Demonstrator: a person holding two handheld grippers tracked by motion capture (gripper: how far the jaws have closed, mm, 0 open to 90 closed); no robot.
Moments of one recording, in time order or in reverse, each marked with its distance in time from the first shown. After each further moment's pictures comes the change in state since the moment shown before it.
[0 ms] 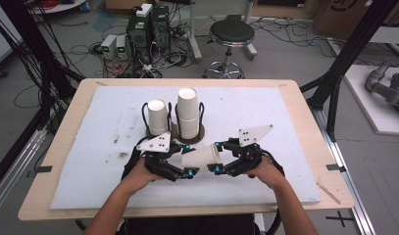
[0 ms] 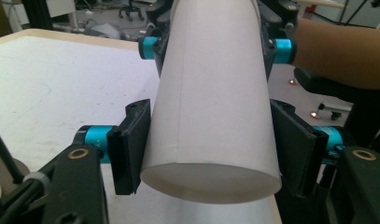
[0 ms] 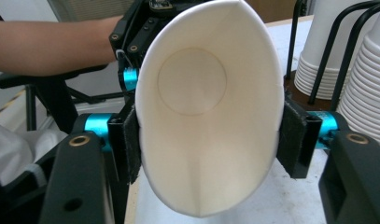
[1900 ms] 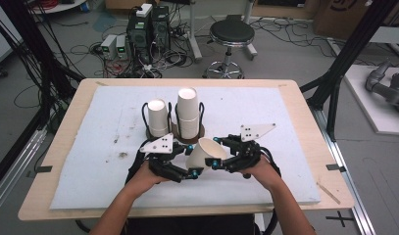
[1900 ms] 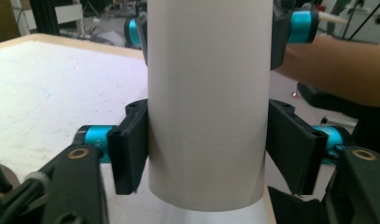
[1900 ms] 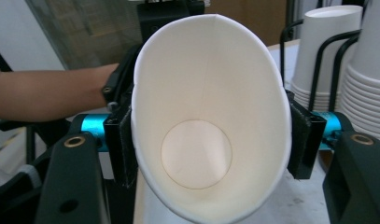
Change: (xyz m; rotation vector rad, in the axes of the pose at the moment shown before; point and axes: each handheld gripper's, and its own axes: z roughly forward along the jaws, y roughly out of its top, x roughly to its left) left arm -0.005 -0.002 0.012 -0.011 0.056 -0.033; right arm 0.003 0.007 0.002 -0.114 -0.025 0.070
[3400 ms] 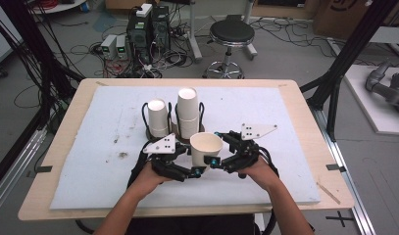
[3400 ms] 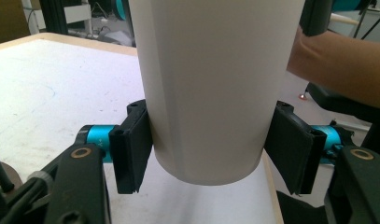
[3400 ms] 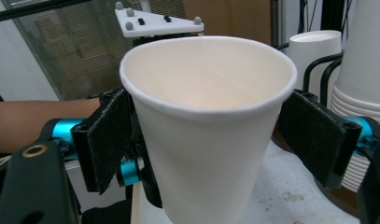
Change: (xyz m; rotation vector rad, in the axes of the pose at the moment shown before) left arm 0.001 -0.002 0.004 -0.035 0.016 0.000; right arm 0.005 0.003 0.005 -0.091 -0.043 0.022
